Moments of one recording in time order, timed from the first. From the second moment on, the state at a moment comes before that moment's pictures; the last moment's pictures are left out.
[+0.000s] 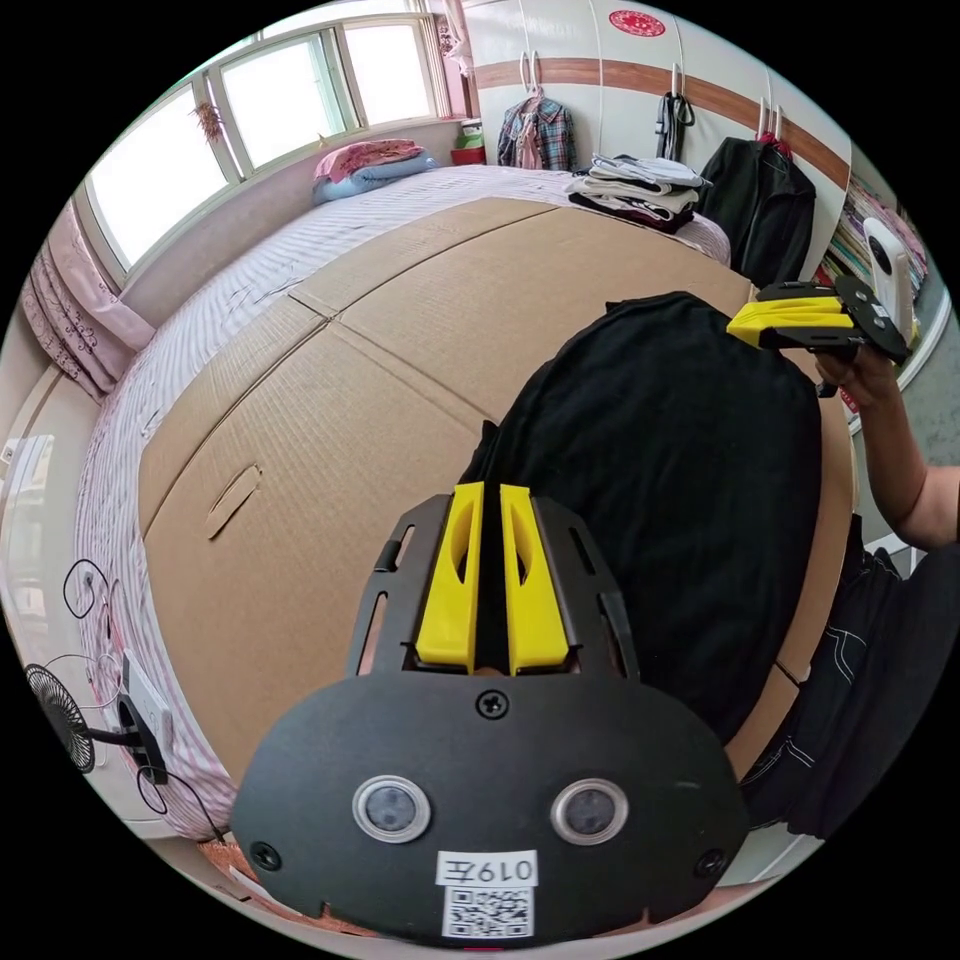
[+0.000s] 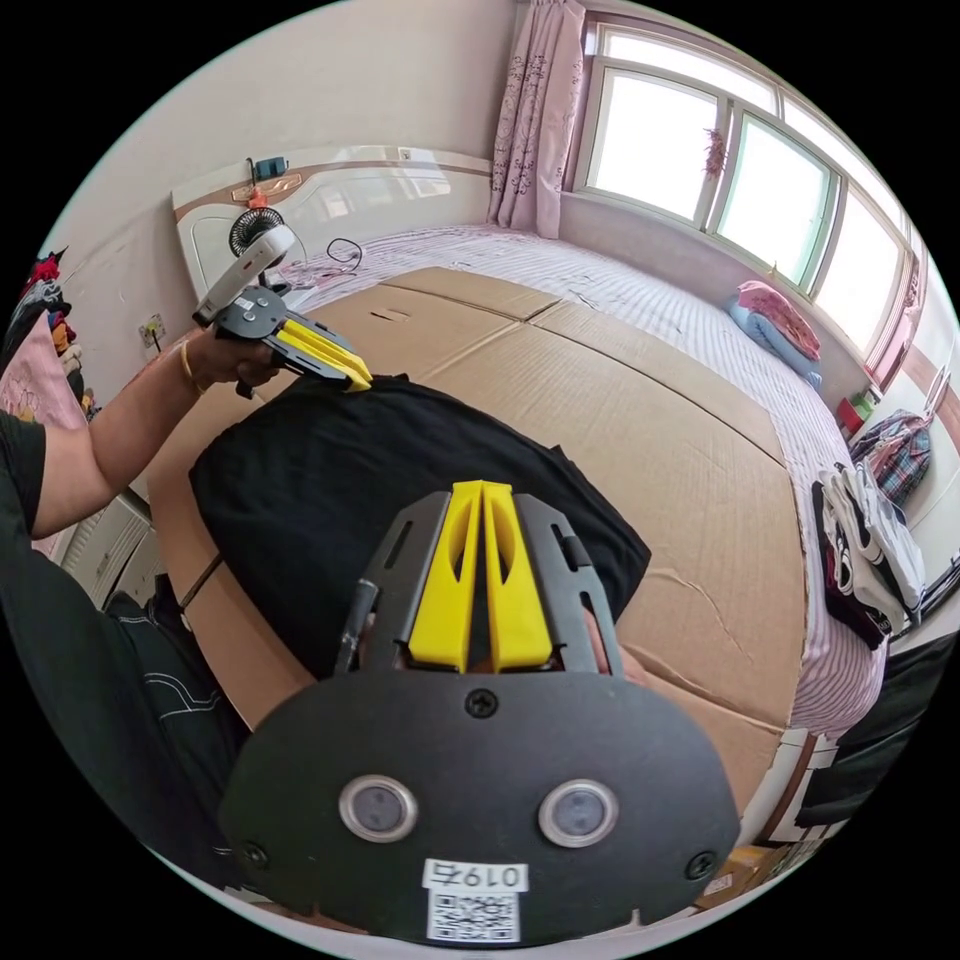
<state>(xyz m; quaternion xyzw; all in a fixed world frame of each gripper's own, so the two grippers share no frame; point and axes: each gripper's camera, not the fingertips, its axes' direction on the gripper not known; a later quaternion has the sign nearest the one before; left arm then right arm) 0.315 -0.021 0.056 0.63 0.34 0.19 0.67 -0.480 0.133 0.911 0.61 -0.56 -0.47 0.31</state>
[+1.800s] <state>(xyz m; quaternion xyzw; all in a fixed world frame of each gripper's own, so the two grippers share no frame) 0.298 -0.036 0.067 0.62 0.35 0.18 0.68 -0.672 0.099 0.815 0.58 -0.46 -0.57 0.36</state>
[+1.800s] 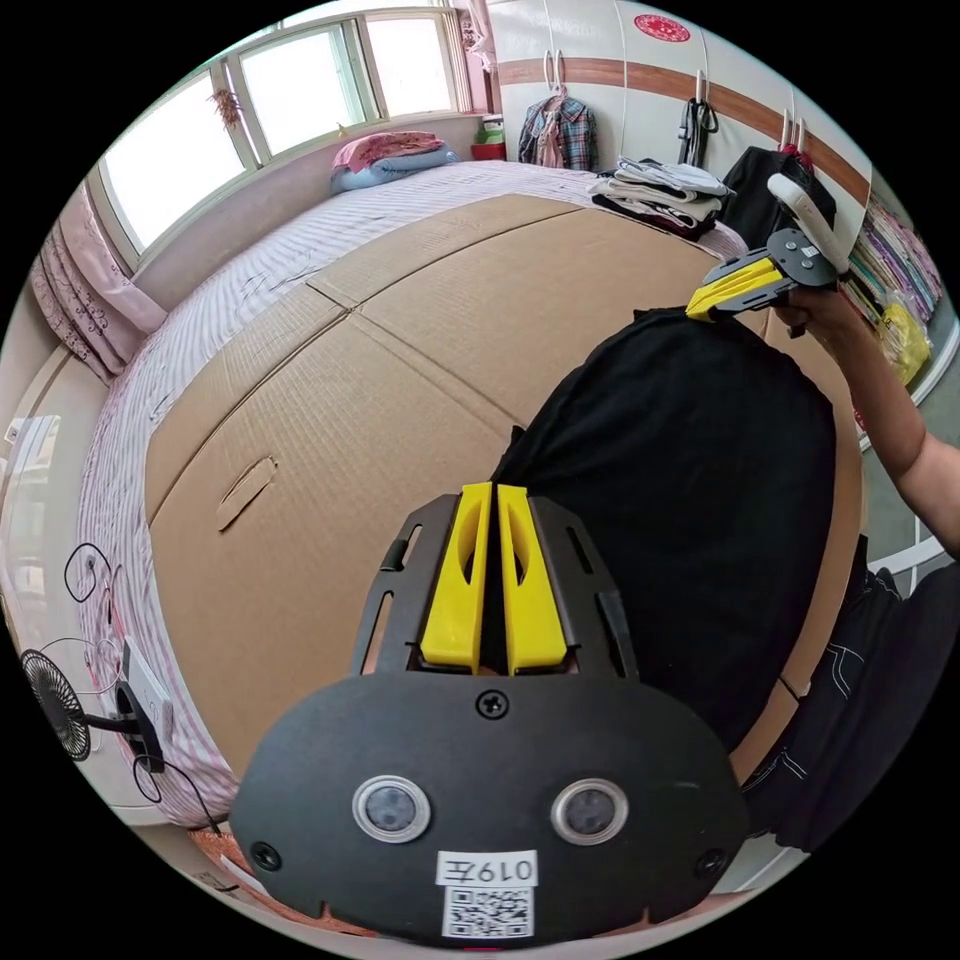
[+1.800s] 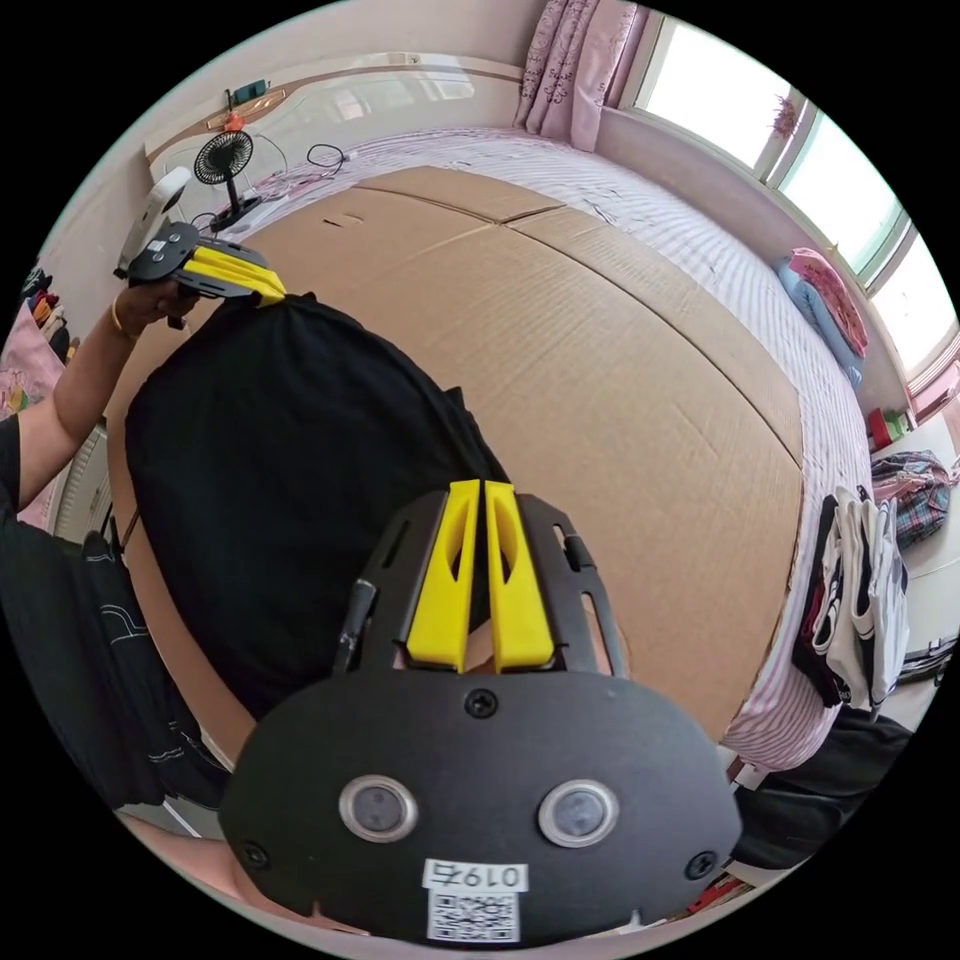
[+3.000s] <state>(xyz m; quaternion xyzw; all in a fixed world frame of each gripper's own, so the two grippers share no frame) 0.266 0.019 0.192 0.62 0.39 0.06 0.67 -0.706 0.091 1.076 0.53 -0.58 -0.46 0.41</state>
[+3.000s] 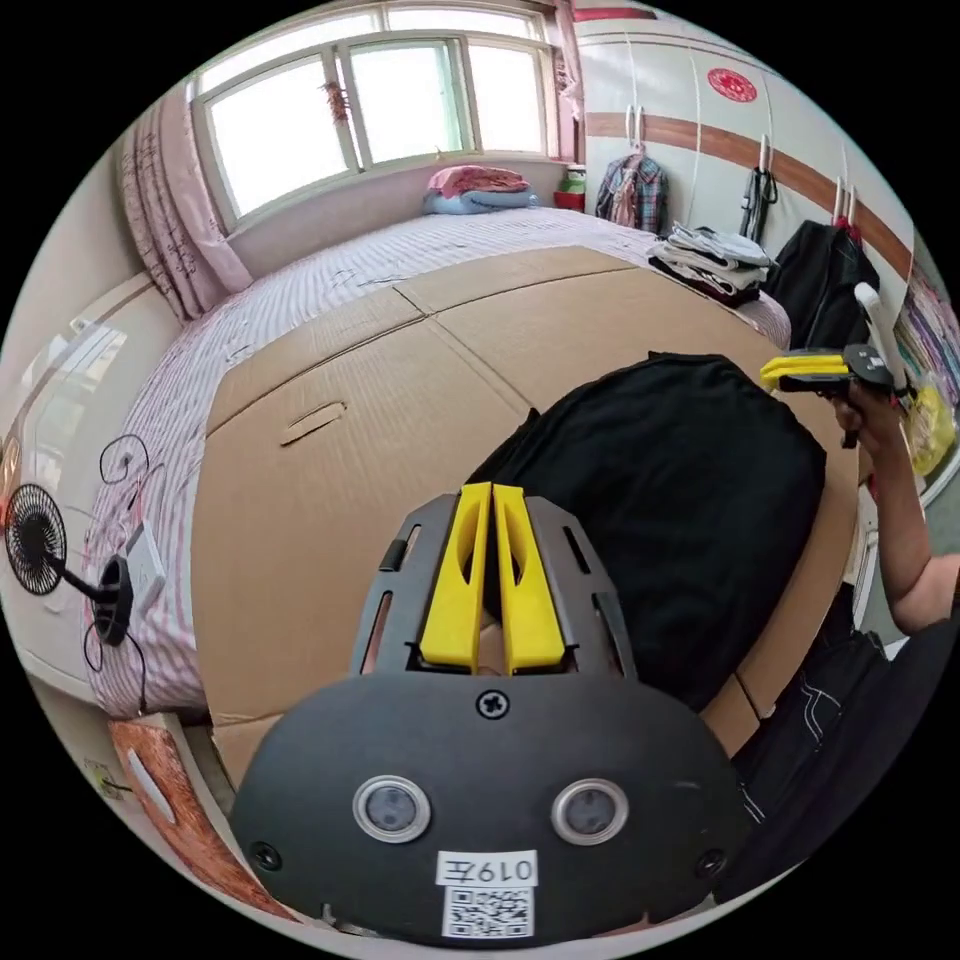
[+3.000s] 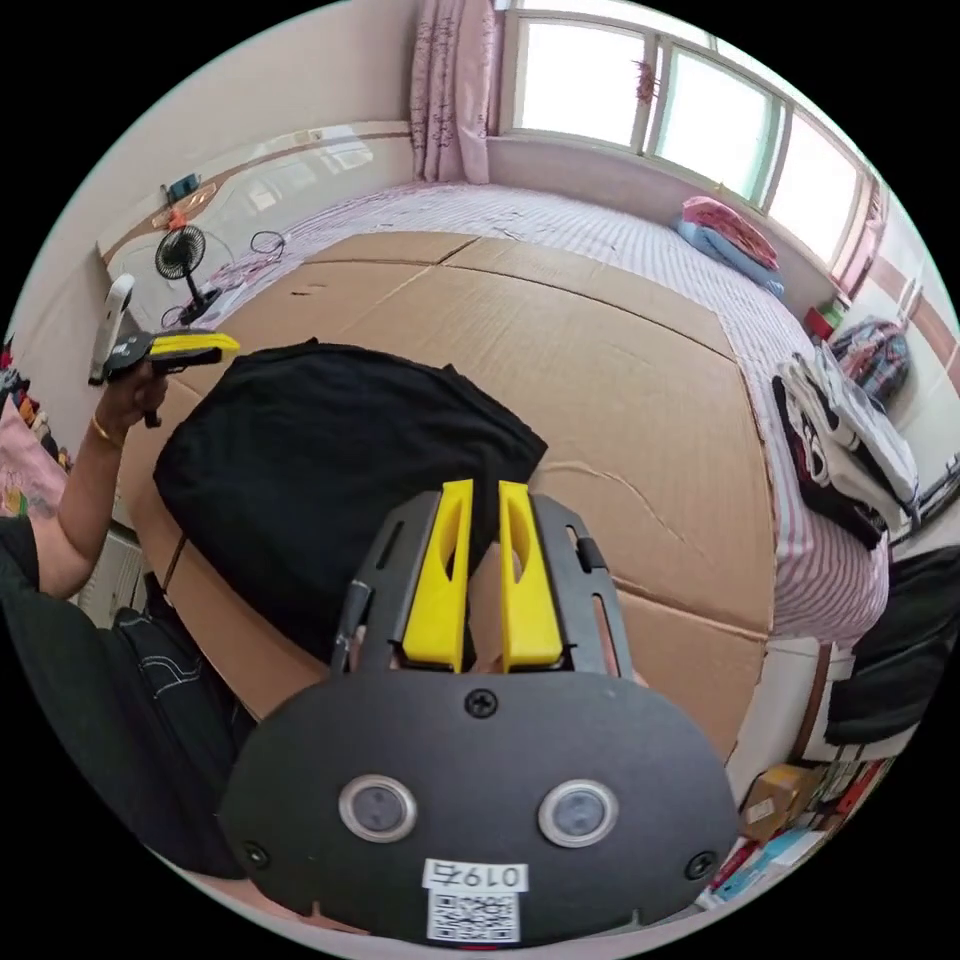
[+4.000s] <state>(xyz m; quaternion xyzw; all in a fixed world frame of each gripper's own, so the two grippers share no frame) 0.231 -0.059 0.350 0.44 0.69 -0.05 0.57 -0.868 0.015 1.221 0.29 -0.76 -0.45 0.37</state>
